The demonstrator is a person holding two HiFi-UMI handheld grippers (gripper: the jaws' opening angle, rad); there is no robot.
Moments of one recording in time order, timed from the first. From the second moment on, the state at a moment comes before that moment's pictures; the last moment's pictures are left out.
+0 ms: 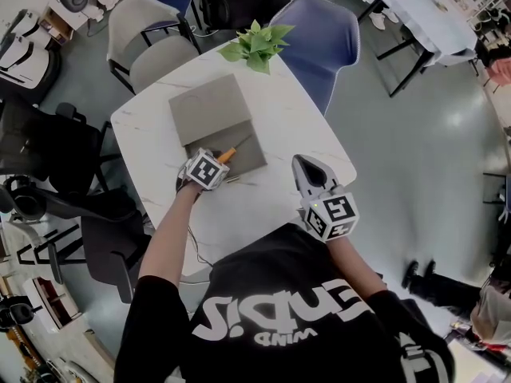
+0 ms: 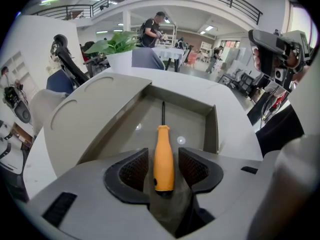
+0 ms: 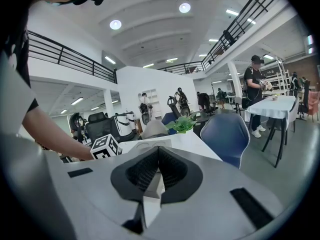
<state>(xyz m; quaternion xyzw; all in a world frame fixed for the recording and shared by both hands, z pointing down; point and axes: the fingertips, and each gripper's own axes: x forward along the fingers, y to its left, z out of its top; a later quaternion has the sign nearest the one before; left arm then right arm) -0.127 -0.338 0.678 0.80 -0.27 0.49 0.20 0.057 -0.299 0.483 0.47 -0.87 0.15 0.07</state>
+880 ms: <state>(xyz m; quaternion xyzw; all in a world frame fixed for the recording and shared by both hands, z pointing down) -0.161 -0.275 0.483 0.84 -0.50 0.17 0.15 0.035 -0.276 0.470 0.42 -0.90 0.12 0.09</state>
